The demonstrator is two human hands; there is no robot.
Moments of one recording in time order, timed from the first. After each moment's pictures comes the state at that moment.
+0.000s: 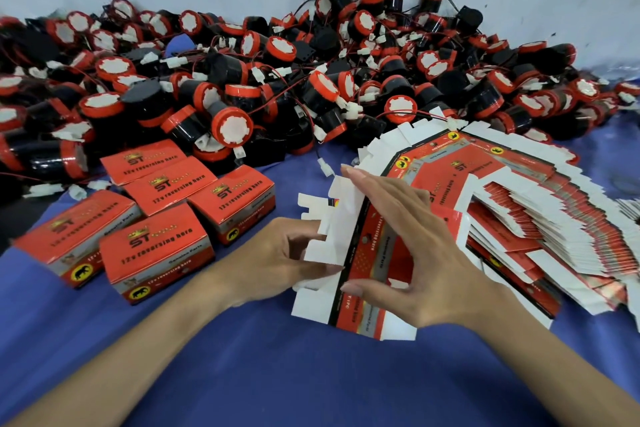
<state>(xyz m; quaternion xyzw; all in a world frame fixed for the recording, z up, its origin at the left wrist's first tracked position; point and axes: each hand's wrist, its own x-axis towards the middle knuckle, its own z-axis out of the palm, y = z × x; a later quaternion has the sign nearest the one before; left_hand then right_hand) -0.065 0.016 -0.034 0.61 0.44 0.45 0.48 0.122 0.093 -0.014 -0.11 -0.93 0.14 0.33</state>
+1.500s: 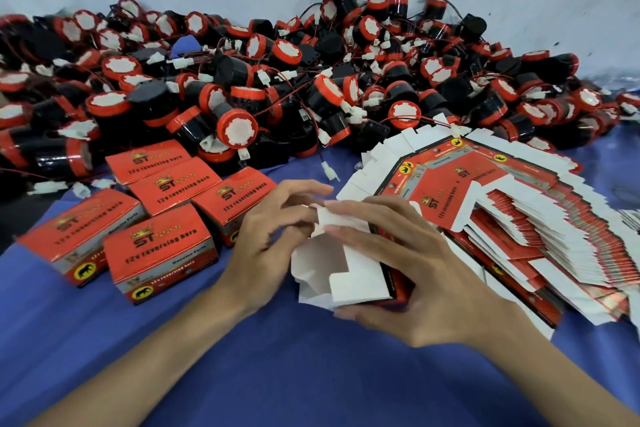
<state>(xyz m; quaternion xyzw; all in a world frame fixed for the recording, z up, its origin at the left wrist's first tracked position) -0.059 0.015 -0.034 0.62 0.50 0.58 0.18 0.121 0.087 -0.012 -0.07 -0.94 0.10 0.31</state>
